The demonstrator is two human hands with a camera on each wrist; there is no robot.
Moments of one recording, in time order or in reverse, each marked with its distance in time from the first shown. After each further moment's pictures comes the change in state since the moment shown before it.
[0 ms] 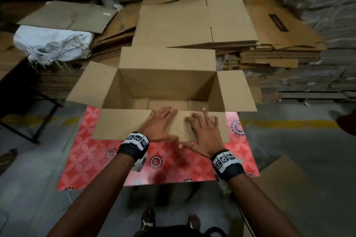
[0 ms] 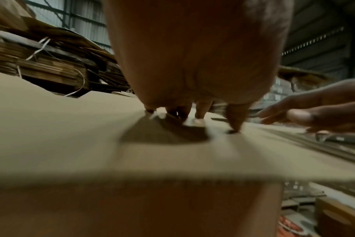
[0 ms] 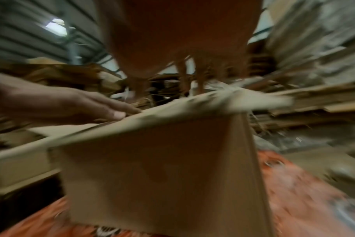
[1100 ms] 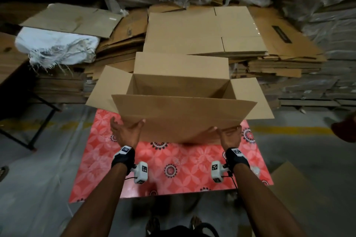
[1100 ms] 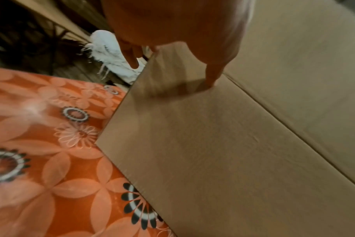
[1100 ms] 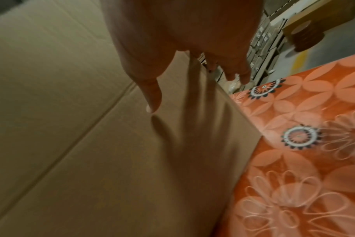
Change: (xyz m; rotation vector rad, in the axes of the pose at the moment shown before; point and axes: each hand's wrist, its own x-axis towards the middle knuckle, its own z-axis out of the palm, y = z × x) left_hand -0.041 -0.155 0.041 -0.873 0.932 -0.904; right_hand 0.047 0.020 0.056 0.821 0.442 1.036
